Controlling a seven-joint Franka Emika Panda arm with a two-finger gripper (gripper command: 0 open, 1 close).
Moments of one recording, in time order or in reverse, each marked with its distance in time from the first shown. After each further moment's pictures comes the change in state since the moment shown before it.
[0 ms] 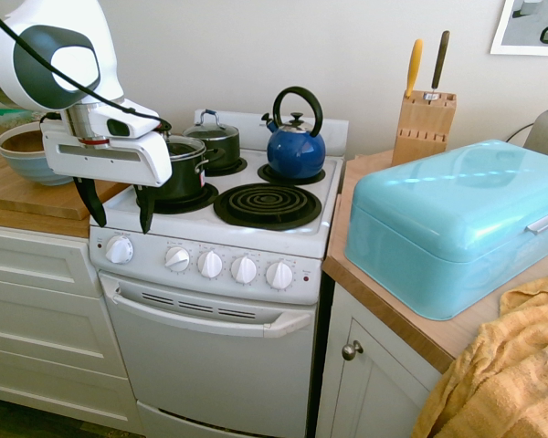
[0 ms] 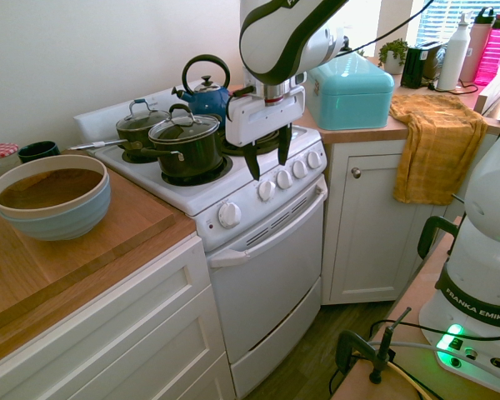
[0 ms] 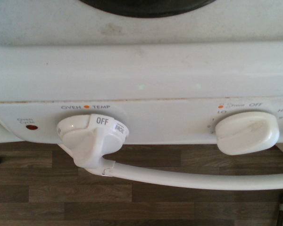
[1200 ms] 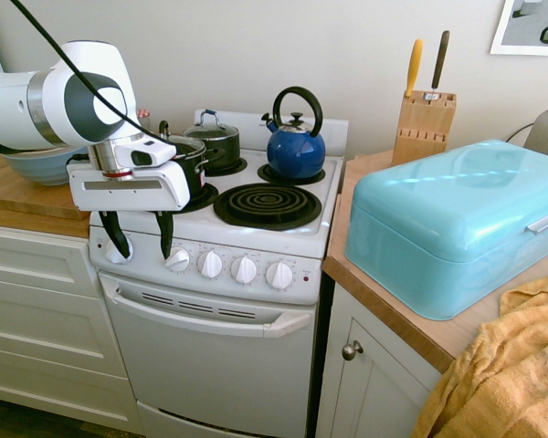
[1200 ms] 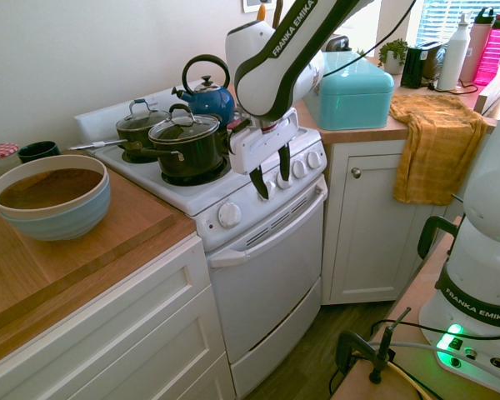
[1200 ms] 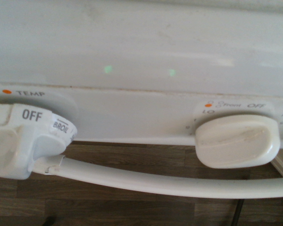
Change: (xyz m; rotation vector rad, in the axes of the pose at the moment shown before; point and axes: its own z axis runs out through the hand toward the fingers) arm 0.020 -0.011 0.061 -0.145 0.026 -0.077
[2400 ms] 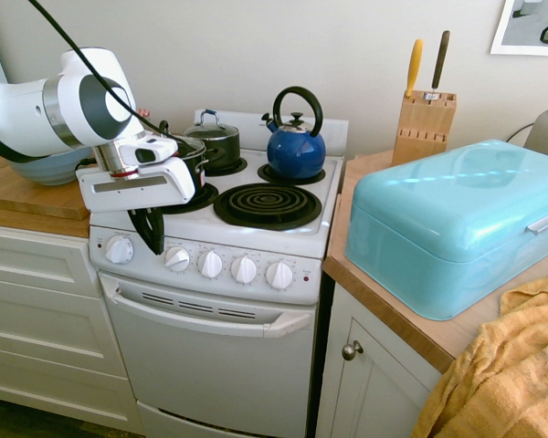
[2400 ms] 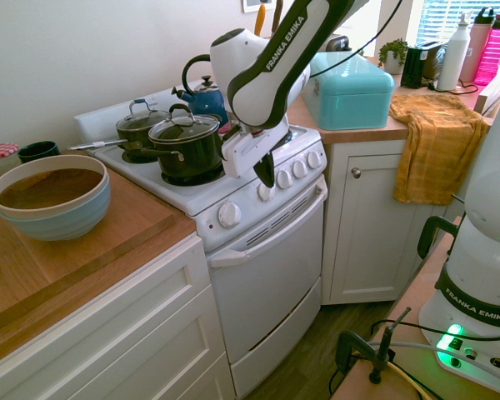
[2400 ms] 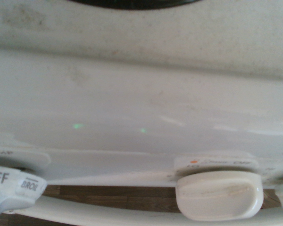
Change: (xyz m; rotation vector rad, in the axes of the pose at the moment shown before) arm 0.016 -0.025 0.008 -0.062 0.075 -0.011
